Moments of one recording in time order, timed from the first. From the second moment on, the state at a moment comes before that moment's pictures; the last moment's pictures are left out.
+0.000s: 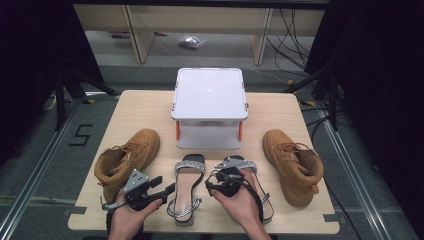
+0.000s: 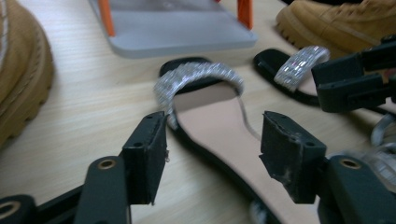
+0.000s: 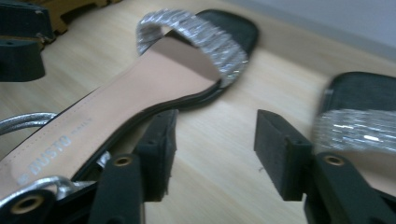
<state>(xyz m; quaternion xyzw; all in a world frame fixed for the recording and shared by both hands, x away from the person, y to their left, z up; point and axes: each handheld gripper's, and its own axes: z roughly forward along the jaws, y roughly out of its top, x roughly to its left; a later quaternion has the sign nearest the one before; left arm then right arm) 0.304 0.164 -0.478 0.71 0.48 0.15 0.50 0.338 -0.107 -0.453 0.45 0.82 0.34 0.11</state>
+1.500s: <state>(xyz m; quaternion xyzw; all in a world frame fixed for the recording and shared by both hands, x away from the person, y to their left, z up) 0.358 0.096 -0.468 0.81 0.52 0.05 0.27 0.342 -0.135 -0.438 0.48 0.80 0.34 0.11</state>
